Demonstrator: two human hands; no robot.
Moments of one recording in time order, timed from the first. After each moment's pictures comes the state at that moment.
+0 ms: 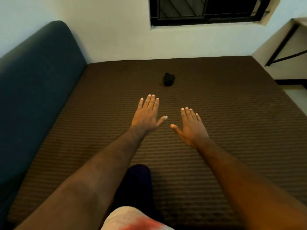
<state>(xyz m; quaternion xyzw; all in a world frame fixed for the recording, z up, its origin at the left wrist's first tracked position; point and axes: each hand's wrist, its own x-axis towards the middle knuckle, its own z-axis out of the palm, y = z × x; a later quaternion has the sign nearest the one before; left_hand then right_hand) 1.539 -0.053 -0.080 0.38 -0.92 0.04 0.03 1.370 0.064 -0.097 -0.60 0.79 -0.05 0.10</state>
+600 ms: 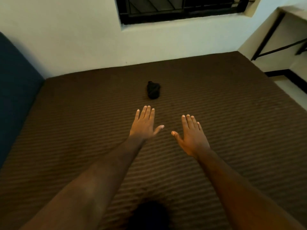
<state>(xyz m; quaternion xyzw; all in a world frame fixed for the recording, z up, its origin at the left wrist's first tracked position) 1.396 -0.295 -0.197 0.34 -0.94 -0.02 -0.03 1.255 -0.138 -0.191 -0.51 0.85 -0.08 0.11</state>
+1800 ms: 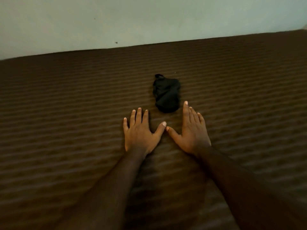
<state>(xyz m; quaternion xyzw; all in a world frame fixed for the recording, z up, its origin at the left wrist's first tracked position) 1.247 -0.604 -0.512 0.50 -0.85 -0.14 0.08 1.099 -0.513 -0.522 -0.52 0.84 -0.15 0.04</state>
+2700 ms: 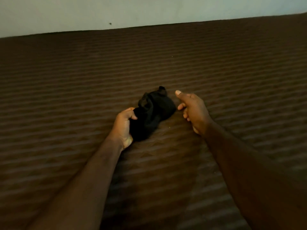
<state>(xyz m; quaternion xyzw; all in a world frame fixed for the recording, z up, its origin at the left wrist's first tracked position) 1.273 -0.603 -0.511 0.41 -0.33 -0.80 0.28 1.080 -0.520 -0.498 -0.23 0.73 -0.53 0.37</state>
